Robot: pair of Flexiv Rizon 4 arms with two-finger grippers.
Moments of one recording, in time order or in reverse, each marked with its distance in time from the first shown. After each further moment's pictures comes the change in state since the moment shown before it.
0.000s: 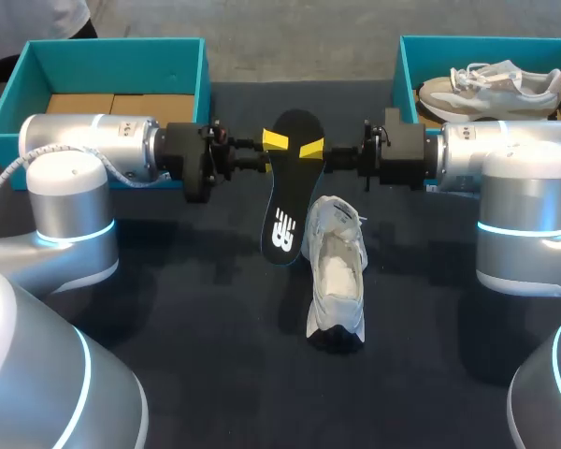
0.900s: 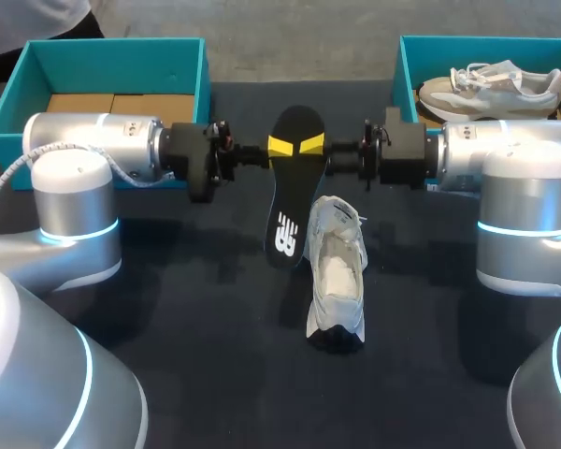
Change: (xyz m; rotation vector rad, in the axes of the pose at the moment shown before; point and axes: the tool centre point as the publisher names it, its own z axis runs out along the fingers) left arm 0.003 0.000 0.007 0.003 0.016 0.004; right arm 0.000 0.002 -0.001 -0.008 -0.006 -0.007
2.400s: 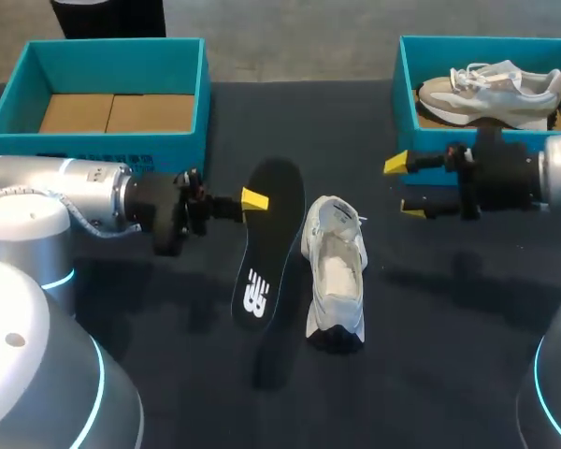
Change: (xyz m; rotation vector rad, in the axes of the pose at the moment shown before) left arm -0.004 -0.099 -0.031 0.022 0.029 -0.145; right arm -0.035 -0.037 -0.141 -0.120 -0.325 -0.033
